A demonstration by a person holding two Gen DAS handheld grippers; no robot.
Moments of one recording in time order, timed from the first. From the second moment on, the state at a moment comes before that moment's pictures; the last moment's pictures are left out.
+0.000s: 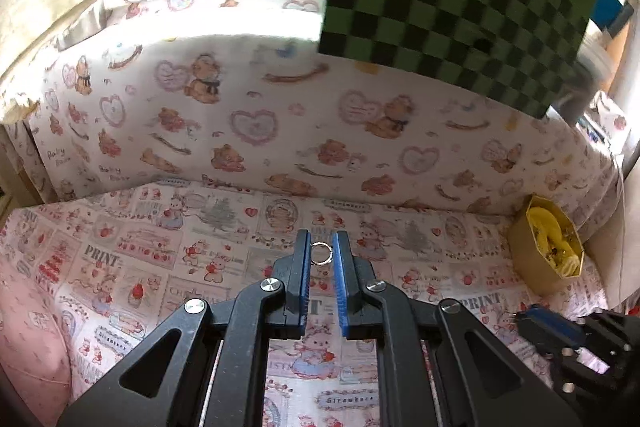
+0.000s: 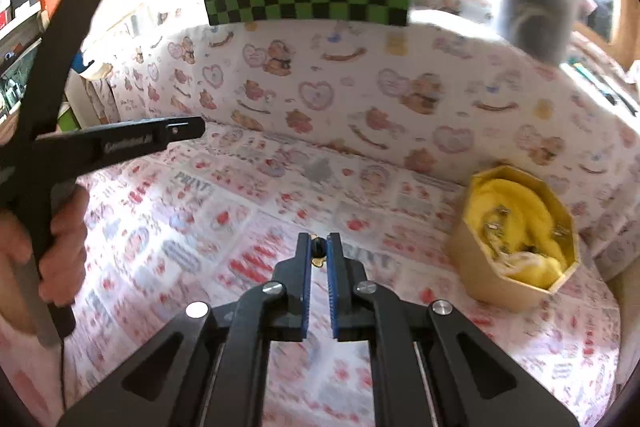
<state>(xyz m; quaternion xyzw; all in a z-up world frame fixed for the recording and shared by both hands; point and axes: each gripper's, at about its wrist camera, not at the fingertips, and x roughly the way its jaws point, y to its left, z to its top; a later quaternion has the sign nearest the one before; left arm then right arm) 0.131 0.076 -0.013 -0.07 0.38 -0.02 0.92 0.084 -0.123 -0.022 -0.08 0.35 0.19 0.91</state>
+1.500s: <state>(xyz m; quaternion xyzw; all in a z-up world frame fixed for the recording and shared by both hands) 0.147 -0.146 0.006 0.03 0.40 -0.16 0.90 0.145 -0.329 -0.026 0.23 0.37 0.15 0.89</state>
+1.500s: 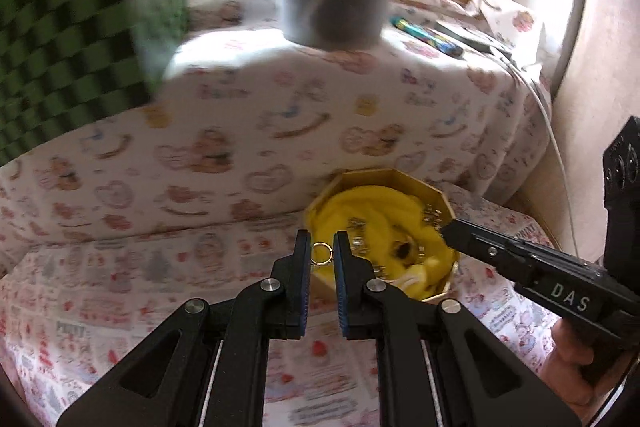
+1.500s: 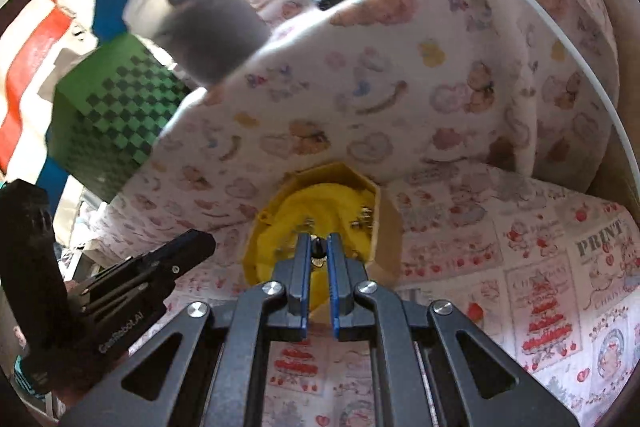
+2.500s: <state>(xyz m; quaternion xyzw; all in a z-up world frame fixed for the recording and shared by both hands) 0.102 -0.112 0.045 0.05 0.30 -0.12 0.94 0.101 -0.323 0.011 0.15 0.27 0.07 0.95</state>
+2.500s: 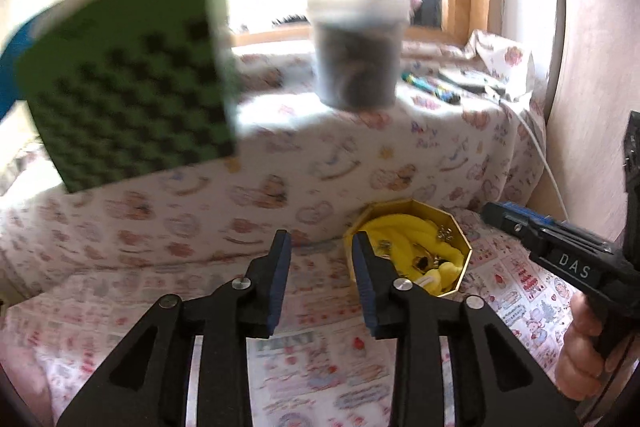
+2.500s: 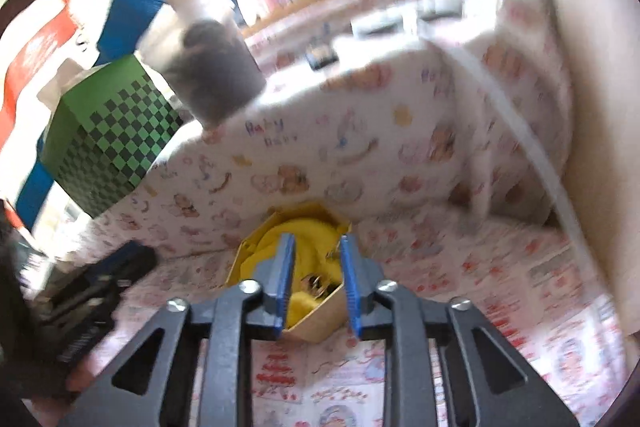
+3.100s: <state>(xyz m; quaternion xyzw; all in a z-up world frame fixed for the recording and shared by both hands) 0.003 -0.025 0.081 -0.01 0.13 -0.07 0.99 0.013 -0.256 0.057 0.02 0.09 0.09 0.99</state>
